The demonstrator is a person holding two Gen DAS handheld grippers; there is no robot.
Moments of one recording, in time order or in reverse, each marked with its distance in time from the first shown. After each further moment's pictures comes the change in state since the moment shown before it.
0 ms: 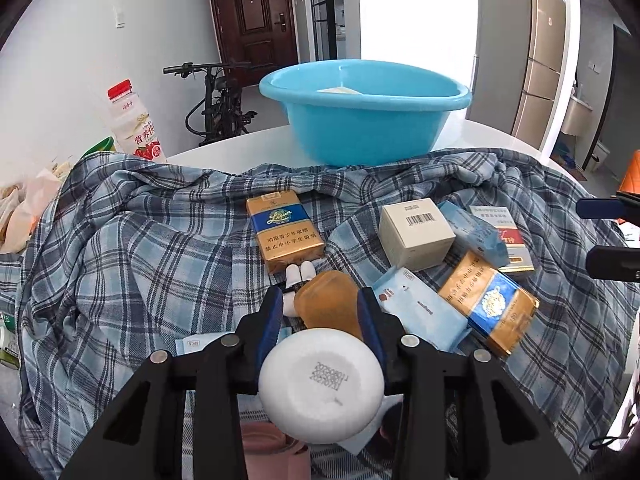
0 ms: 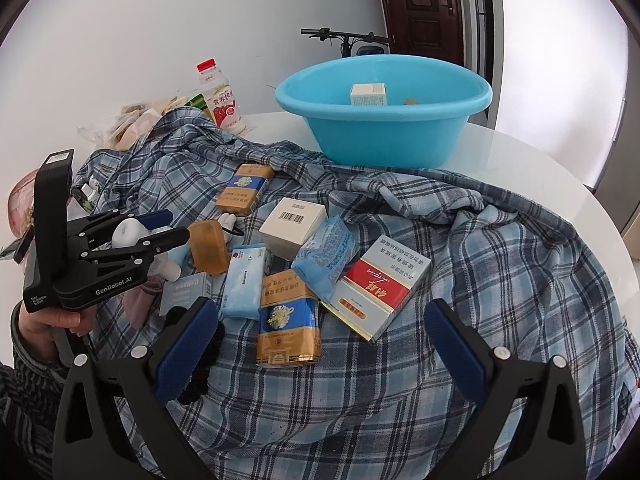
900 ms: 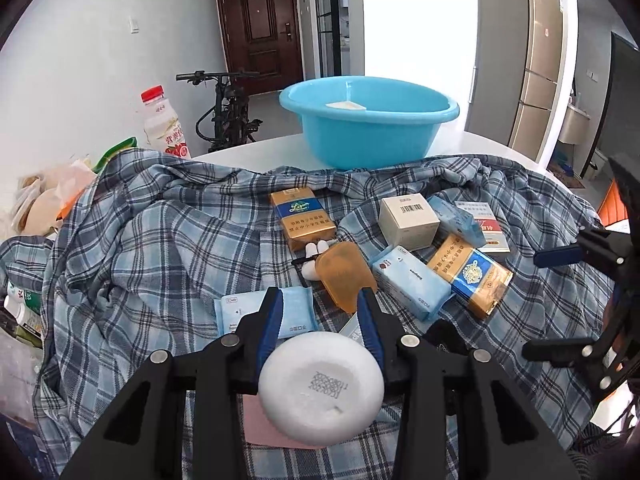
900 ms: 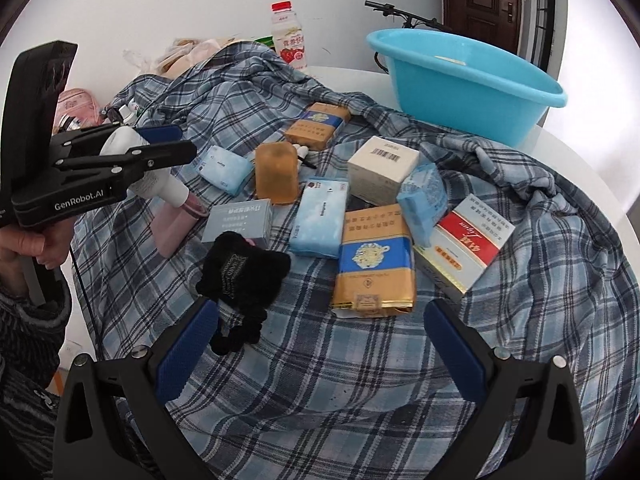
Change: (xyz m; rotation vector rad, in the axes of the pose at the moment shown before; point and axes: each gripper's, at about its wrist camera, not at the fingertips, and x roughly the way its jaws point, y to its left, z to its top) left arm -0.058 0.015 -0.025 -0.022 -0.044 0.011; right arm 0.025 0.060 -0.040 -0.195 0.103 0.067
